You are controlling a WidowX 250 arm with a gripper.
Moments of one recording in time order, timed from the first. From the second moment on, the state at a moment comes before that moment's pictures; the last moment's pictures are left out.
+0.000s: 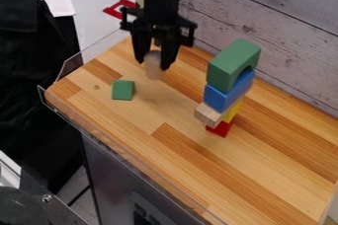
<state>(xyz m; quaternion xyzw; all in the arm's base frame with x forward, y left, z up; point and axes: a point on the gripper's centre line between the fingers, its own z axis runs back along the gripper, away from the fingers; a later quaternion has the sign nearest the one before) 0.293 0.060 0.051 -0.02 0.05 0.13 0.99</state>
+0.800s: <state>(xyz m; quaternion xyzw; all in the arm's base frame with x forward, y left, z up) 0.315 0.071 0.024 0.01 0.07 0.11 0.99</state>
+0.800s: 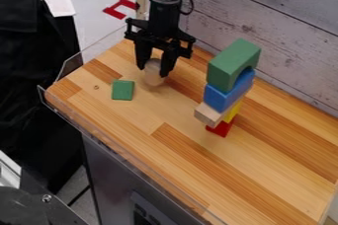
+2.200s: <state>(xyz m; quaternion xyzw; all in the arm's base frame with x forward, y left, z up) 0.319 0.065 0.021 -0.02 0.06 0.15 0.99</state>
